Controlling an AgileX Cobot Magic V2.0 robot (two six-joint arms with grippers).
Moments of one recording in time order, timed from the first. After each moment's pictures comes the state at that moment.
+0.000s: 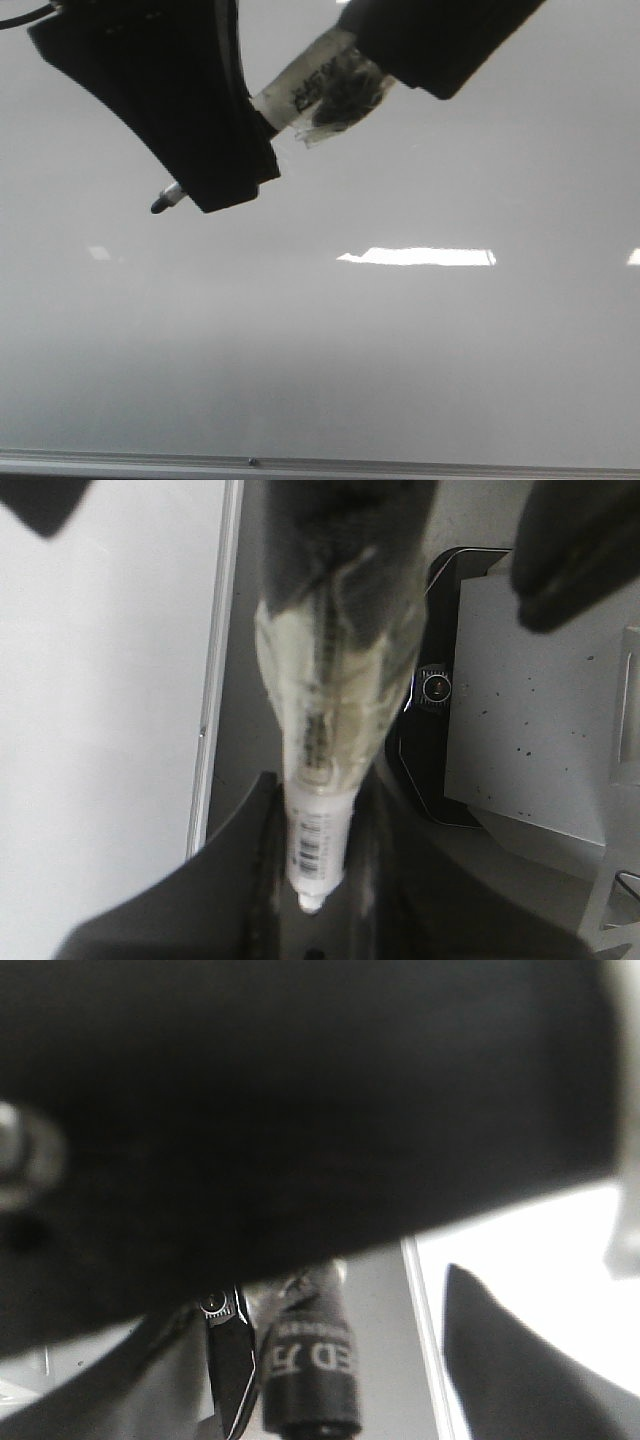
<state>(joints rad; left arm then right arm) -0.88 1.45 -1.29 -0.17 1.17 0.67 0.68 1.24 -1.17 0.41 1.02 -0.76</state>
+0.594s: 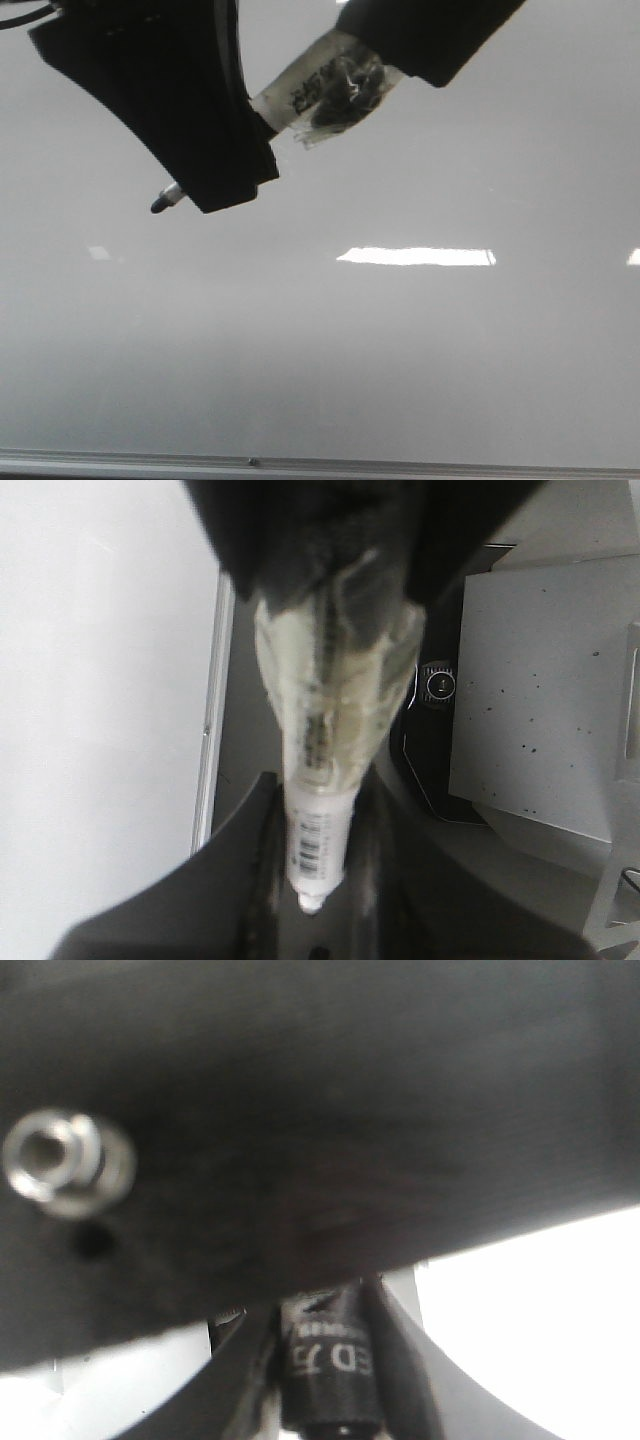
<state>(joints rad) -0.88 1.45 -1.29 -0.17 1.17 0.67 0.68 1.24 -1.17 0.42 1.03 -0.77</state>
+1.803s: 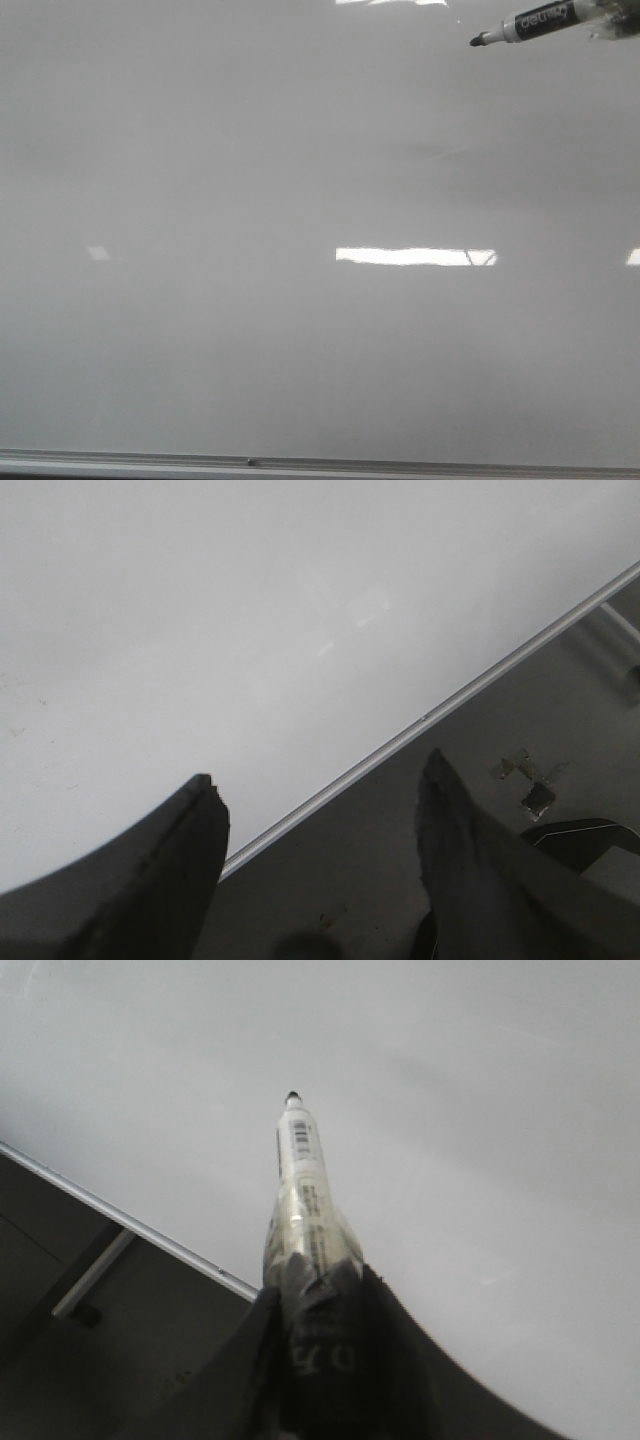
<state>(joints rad) -0.43 0.93 -1.08 -0.09 1.06 0.27 0.46 0.72 -0.69 0.17 0.58 -0.01</state>
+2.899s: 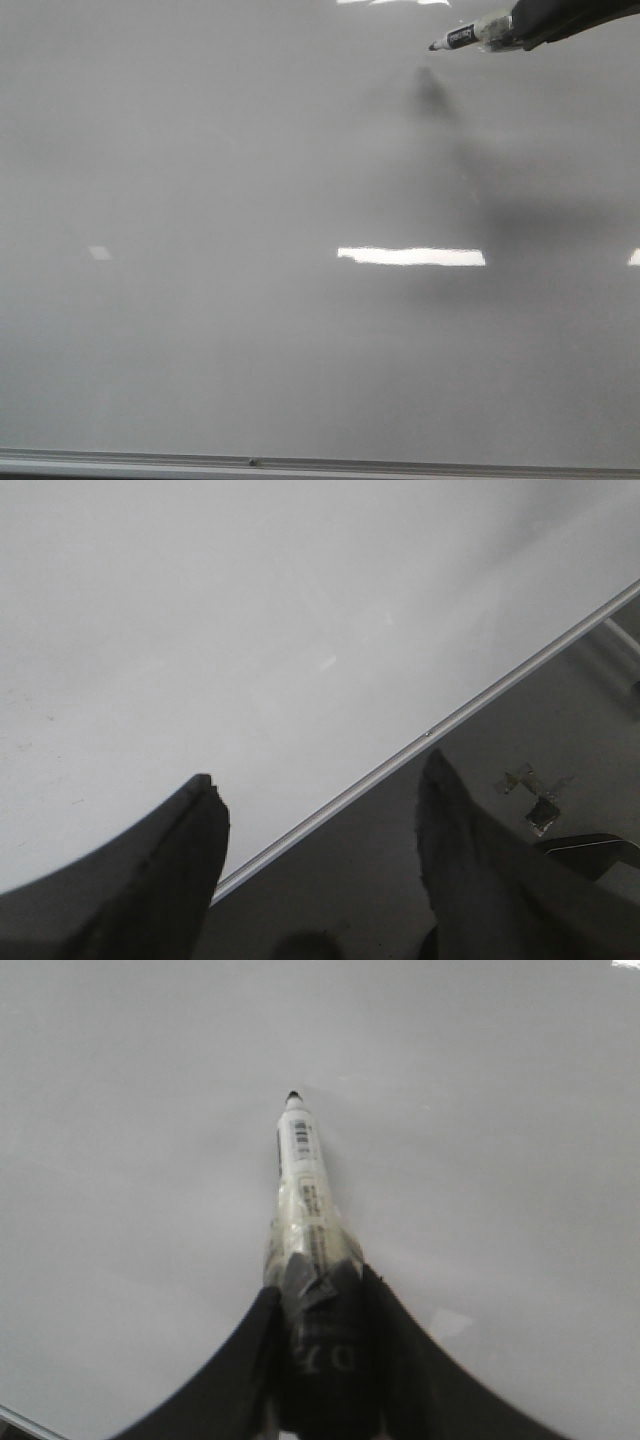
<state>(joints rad) -0.43 0.93 -1.08 -0.09 1.03 0.27 0.33 1.20 -0.88 0.17 0.27 0.00</state>
